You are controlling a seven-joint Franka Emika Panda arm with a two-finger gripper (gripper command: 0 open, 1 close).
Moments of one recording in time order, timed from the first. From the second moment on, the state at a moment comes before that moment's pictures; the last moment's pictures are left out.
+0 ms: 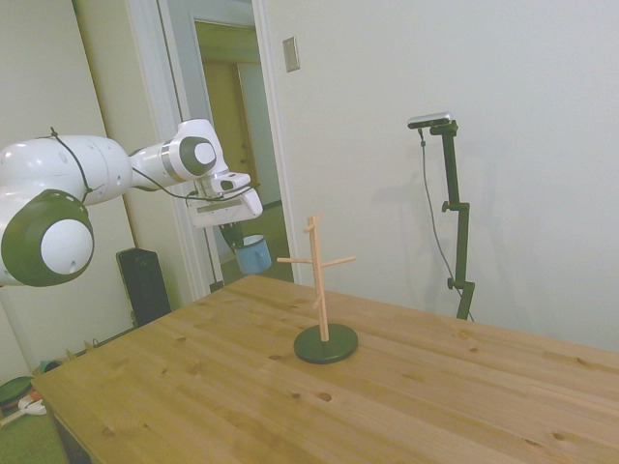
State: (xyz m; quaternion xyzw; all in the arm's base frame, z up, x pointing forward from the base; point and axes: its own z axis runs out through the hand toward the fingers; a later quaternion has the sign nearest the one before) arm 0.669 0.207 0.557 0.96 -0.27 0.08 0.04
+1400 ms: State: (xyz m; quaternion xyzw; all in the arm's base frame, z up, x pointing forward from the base) arm 0.682 0.192 0.563 0.94 -0.33 0.06 0.02
